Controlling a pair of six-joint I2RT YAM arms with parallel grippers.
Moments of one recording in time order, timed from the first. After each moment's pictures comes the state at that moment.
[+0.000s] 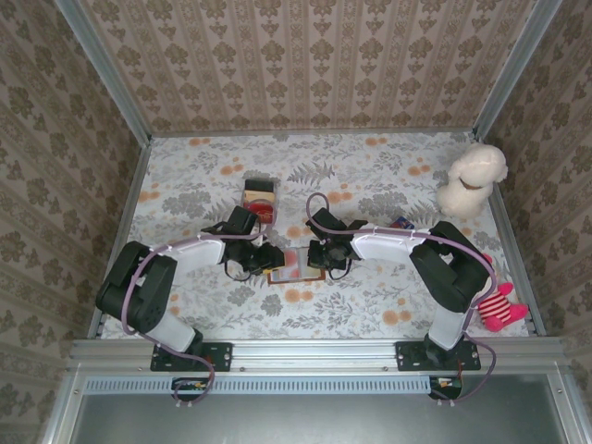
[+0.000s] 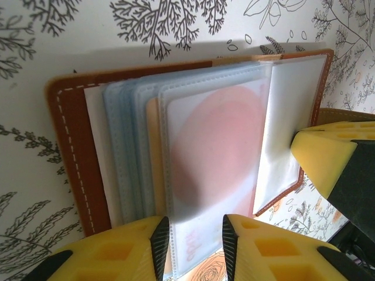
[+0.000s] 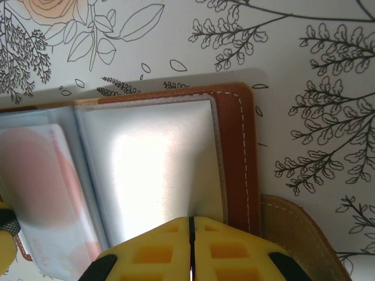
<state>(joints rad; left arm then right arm) -0.53 1.55 0.71 -0.32 0.55 -0.65 0.75 1.79 1.02 -0.40 -0.11 0.89</state>
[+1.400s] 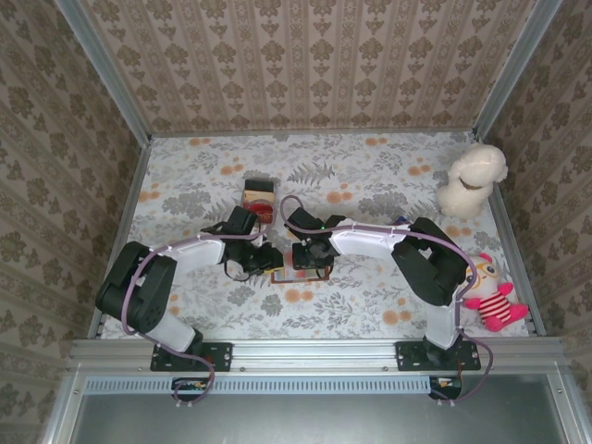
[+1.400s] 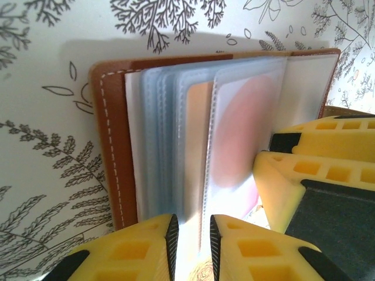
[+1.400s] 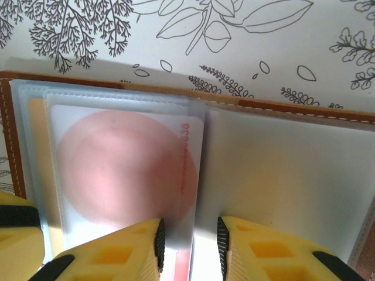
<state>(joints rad) -0.53 1.54 0.71 -0.32 0.57 -0.65 0.82 1.91 1.23 -0.56 -0.05 0.75</state>
